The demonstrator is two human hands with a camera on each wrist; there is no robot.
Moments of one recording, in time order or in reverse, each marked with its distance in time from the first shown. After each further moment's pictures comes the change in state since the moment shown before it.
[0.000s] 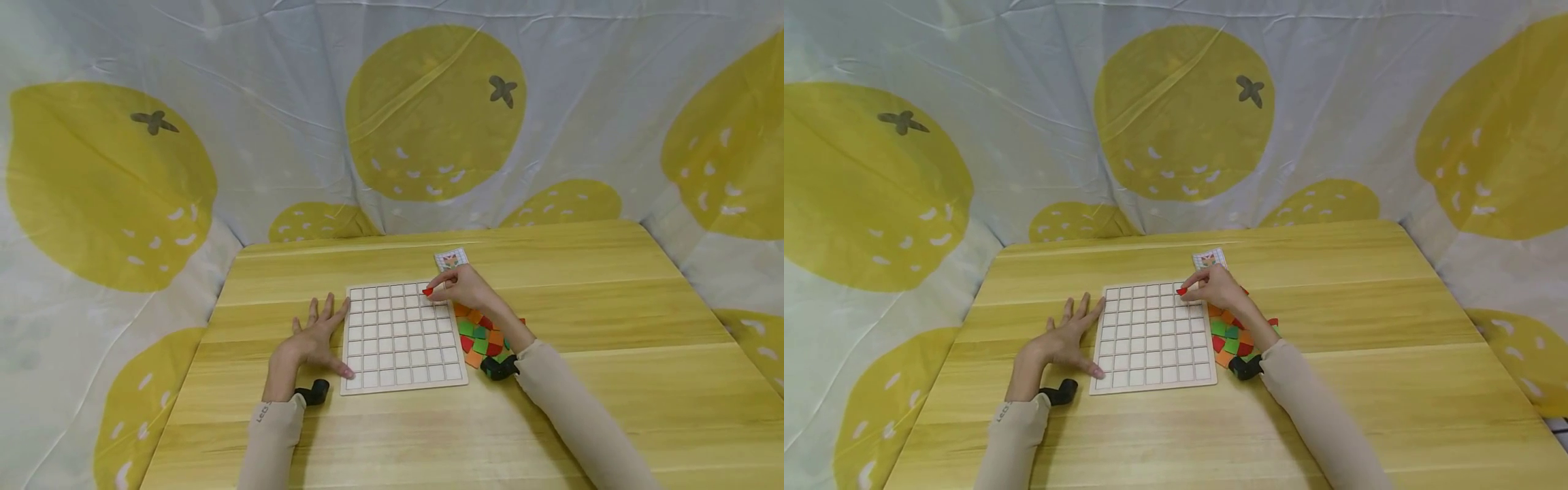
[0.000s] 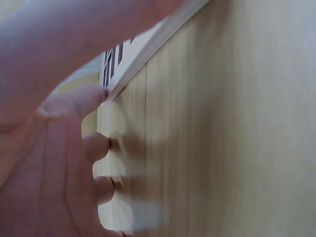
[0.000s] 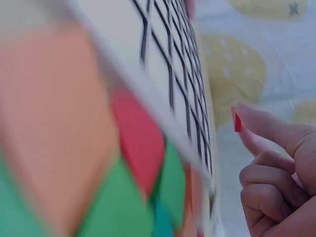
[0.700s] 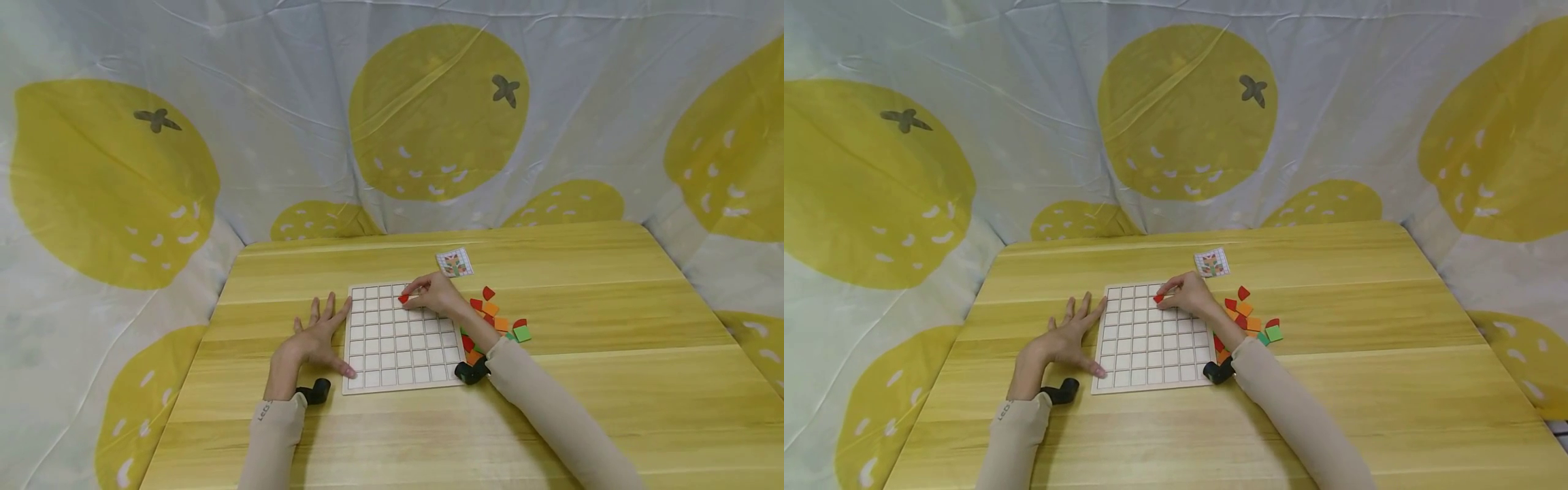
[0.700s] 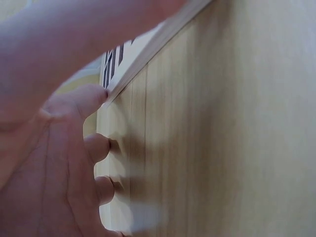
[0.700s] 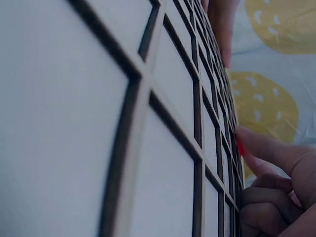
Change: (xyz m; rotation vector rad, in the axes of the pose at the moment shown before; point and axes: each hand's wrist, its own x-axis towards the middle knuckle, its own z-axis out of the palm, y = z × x) left_hand -0.001 0.001 0.001 -0.004 0.011 -0.008; right_hand 0.021 -0.009 0.054 0.097 0.019 0.037
